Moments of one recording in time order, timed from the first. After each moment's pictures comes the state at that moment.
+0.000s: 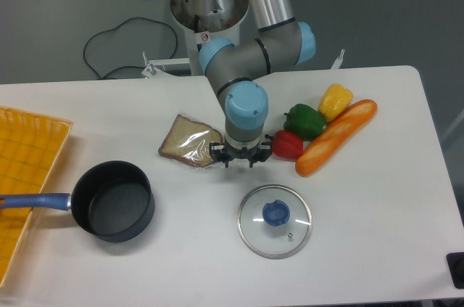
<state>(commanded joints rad) 2.46 -1.96 -1.91 -0.92 1.54 0.39</state>
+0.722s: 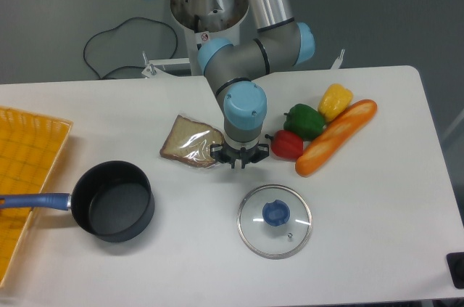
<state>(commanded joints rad) 2.46 -1.96 -1.91 -0.92 1.54 0.38</state>
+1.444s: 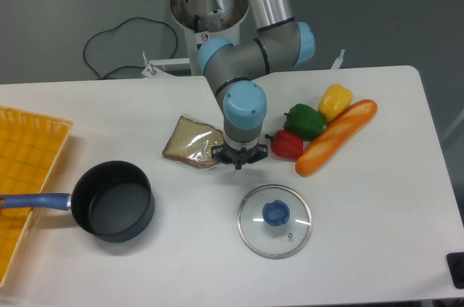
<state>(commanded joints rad) 2.45 -1.94 -1.87 -0.92 1.54 0.36</state>
